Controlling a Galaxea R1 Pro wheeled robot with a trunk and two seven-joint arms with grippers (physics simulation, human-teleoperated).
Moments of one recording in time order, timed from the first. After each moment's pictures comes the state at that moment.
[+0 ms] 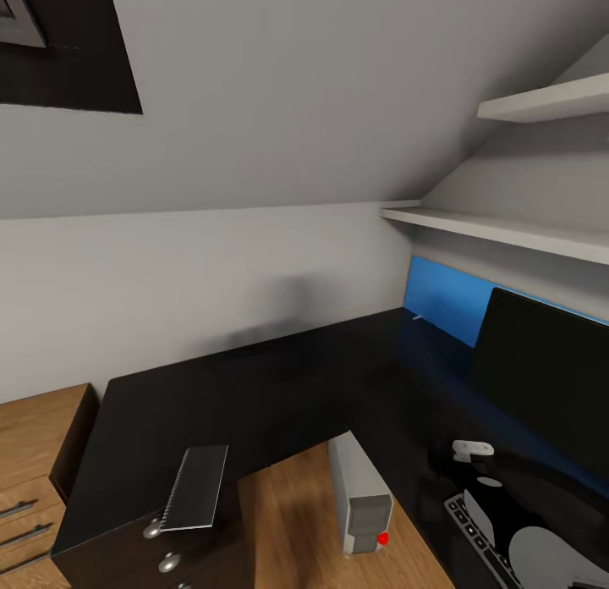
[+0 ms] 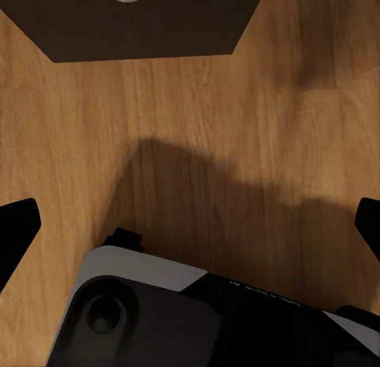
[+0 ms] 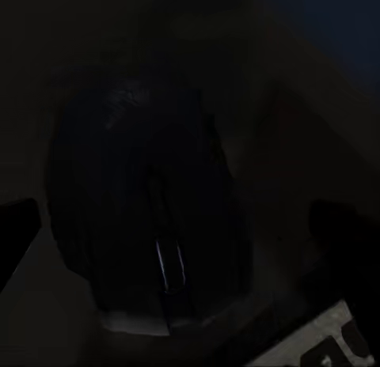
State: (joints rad) left arm 0.16 -0.04 -0.11 -0.96 0.41 0.22 0.29; right arm -0.66 -0.16 -0.15 -0.29 0.06 -0.01 0.02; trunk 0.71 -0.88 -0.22
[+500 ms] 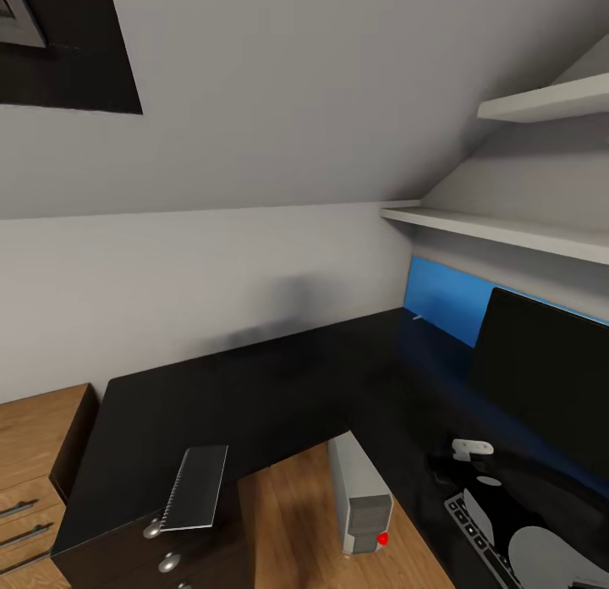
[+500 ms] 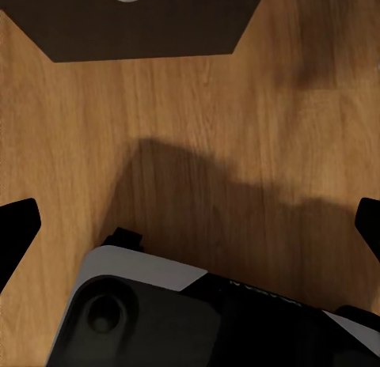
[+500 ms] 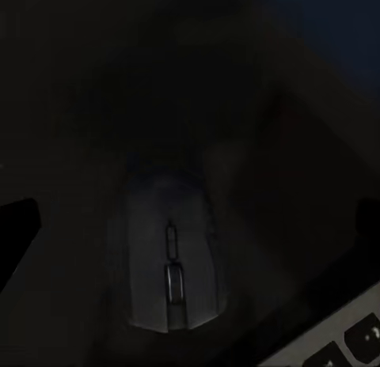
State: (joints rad) left arm 0.16 -0.04 -0.11 -0.96 0.41 0.22 0.29; right arm -0.66 -0.16 -0.15 -0.29 0.05 -0.01 0.02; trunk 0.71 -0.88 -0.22
